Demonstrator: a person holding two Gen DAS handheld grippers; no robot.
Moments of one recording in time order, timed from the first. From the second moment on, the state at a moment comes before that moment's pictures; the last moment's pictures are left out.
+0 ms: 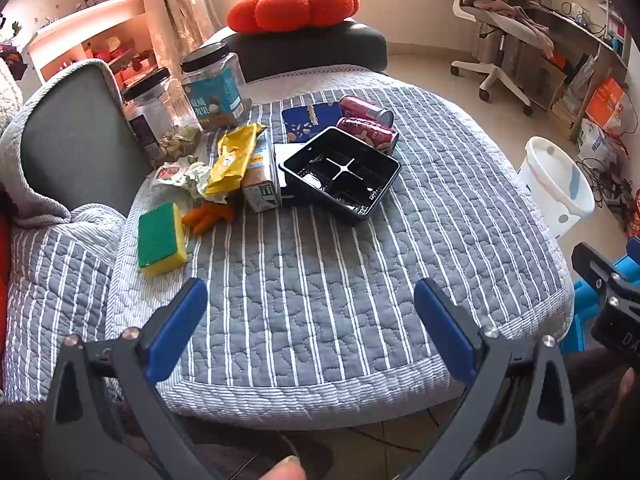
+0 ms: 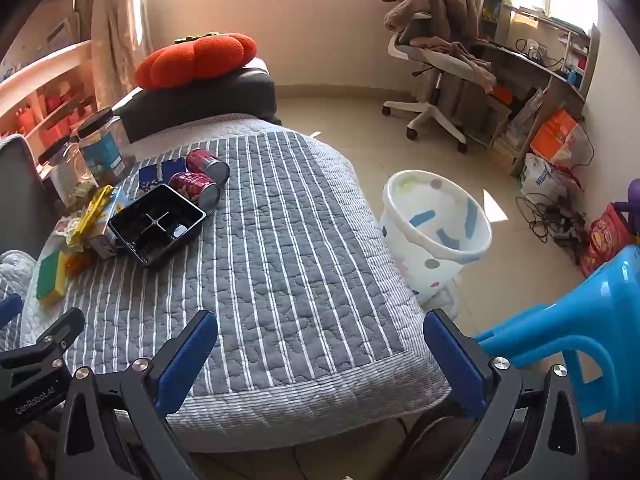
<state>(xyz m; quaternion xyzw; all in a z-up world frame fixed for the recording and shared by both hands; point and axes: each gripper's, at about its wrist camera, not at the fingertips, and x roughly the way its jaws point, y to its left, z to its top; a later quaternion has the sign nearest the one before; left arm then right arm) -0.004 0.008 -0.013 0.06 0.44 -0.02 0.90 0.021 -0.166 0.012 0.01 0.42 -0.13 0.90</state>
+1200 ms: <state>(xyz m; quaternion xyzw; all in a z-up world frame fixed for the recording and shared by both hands) -0.005 0.010 -0.015 0.06 0.44 -0.02 0.90 0.022 -0.165 0.012 0.01 0.43 -0.13 0.89</state>
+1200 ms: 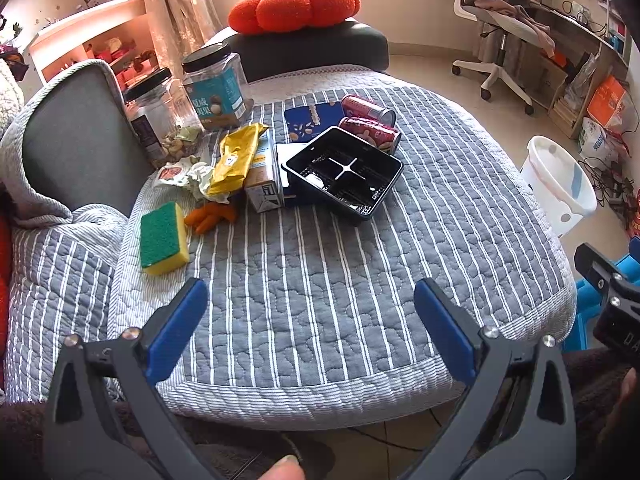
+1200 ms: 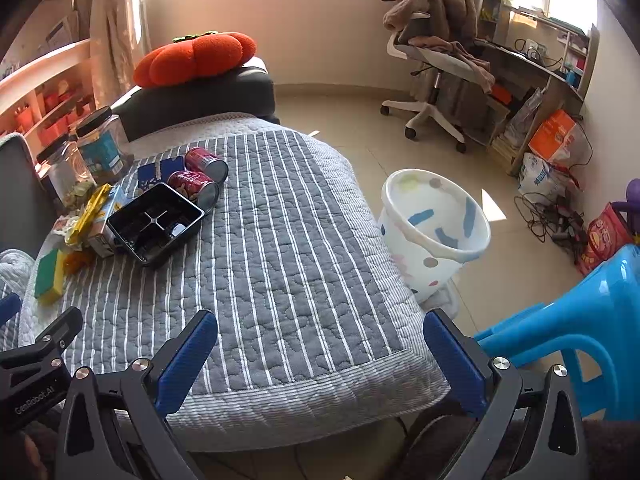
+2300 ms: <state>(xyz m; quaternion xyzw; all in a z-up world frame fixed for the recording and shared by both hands) 0.019 0.027 -0.006 0.05 0.46 -0.01 0.89 0.030 -0.171 0.024 0.01 0.45 -0.13 0.88</state>
